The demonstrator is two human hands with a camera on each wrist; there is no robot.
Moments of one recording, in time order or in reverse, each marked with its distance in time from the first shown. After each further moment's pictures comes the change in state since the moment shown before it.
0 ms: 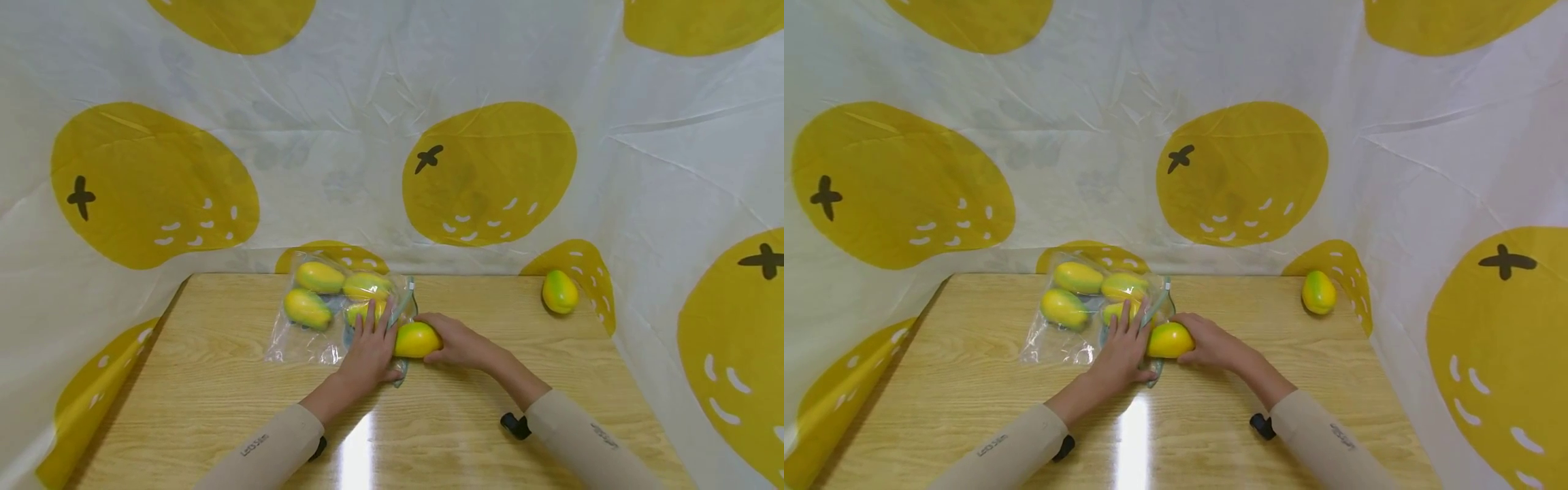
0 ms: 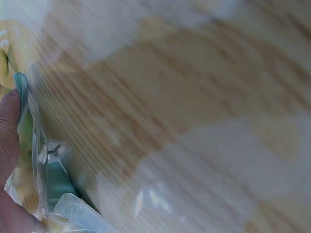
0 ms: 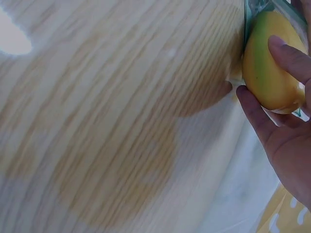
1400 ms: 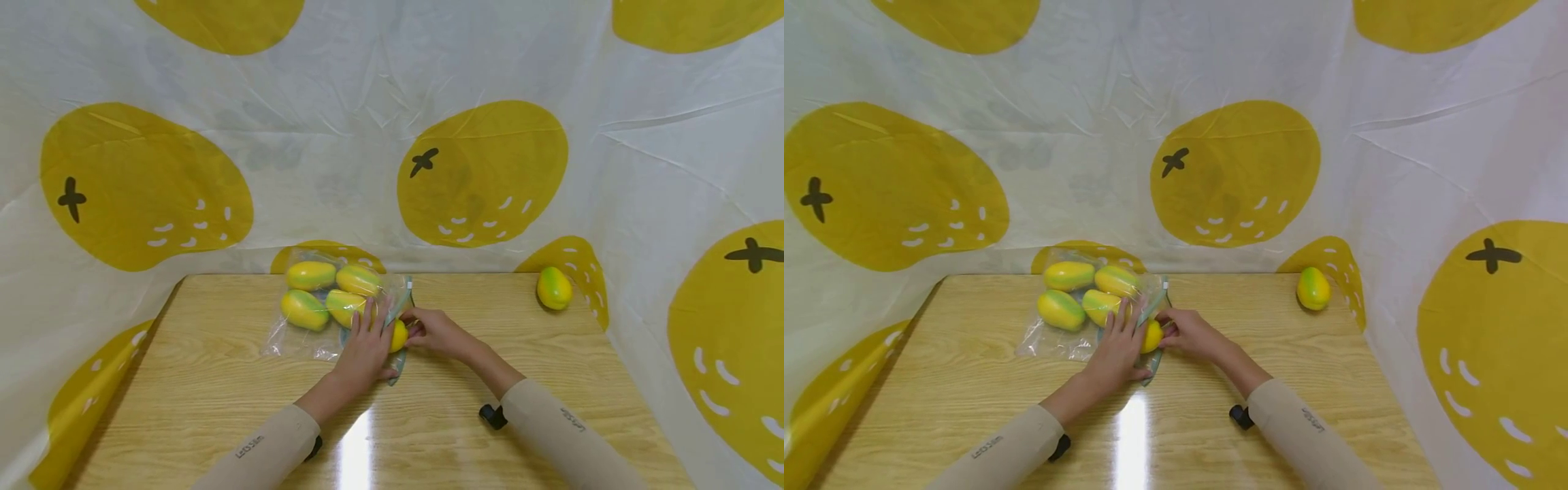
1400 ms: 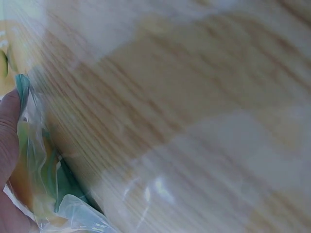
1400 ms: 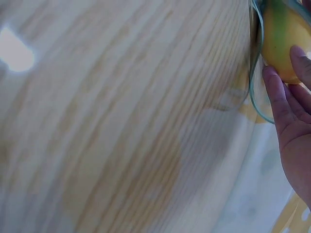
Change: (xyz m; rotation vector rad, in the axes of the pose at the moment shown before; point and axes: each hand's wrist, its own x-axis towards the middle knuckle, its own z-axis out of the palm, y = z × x) left_hand -0.001 -0.002 -0.002 0.076 0.058 0.052; right_hand 0.028 -0.004 0.014 0.209 0.046 -0.020
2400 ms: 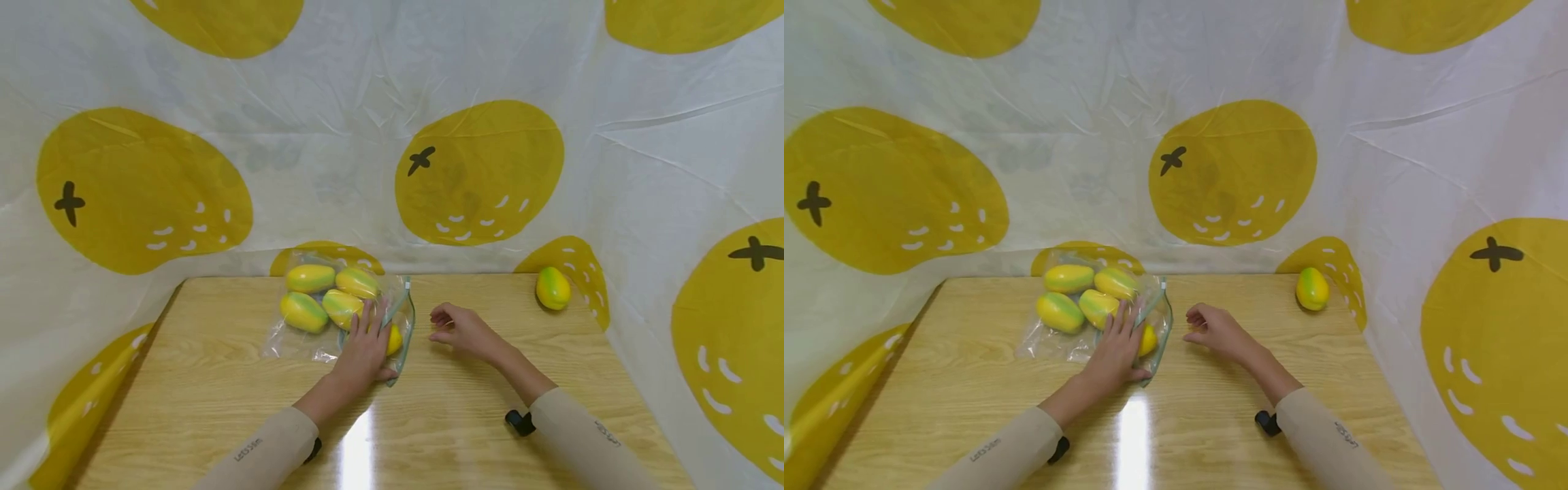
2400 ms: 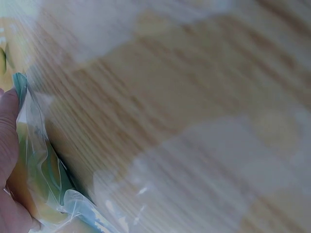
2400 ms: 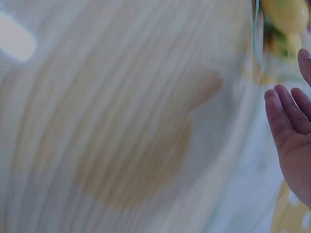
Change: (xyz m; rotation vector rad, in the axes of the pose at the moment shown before) left_hand 0.000 0.000 0.000 -0.072 -0.042 -0.026; right_hand -0.039 0.022 -0.031 -0.072 0.167 0.091
